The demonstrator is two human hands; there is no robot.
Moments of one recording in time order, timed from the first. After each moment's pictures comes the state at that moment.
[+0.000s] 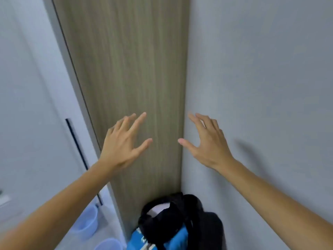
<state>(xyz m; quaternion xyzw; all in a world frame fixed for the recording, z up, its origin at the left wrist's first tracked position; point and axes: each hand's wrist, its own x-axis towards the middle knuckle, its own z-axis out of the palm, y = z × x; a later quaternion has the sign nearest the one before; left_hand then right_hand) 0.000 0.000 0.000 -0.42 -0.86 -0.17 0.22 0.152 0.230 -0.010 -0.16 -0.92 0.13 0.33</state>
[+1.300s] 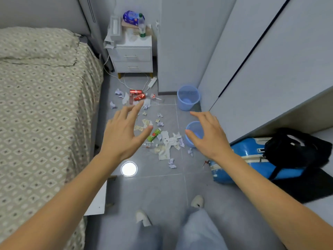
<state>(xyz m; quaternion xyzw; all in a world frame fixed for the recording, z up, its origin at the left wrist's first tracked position) 0.072 -0.628 -0.305 -0.02 -0.98 -0.21 0.06 0.041 -0.348 -0.318 0.10 -0.95 0.28 -0.04</state>
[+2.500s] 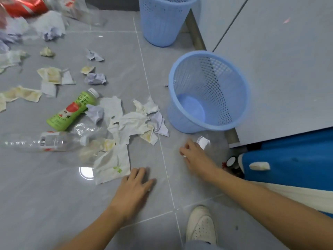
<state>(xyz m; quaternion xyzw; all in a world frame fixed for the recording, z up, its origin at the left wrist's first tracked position) -0.030 -0.427 -1.292 -0.27 -0.93 -0.13 -0.20 -0.108 -0.153 -1.284 0.15 -0.96 0.10 -0.19</state>
